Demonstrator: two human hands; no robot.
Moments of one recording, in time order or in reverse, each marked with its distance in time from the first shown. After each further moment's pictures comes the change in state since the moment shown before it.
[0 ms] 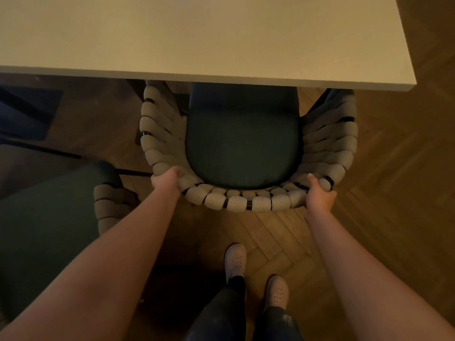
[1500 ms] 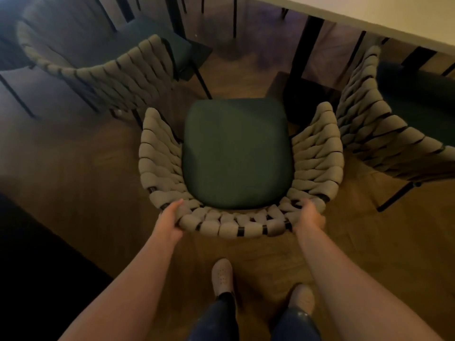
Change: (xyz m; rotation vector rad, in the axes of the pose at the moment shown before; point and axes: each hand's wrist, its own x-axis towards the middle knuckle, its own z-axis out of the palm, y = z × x) left_hand 0.080 -0.199 -0.648 -0.686 -0.101 -0.222; right_hand -0.457 0.378 0.098 -0.147 -0.234 0.156
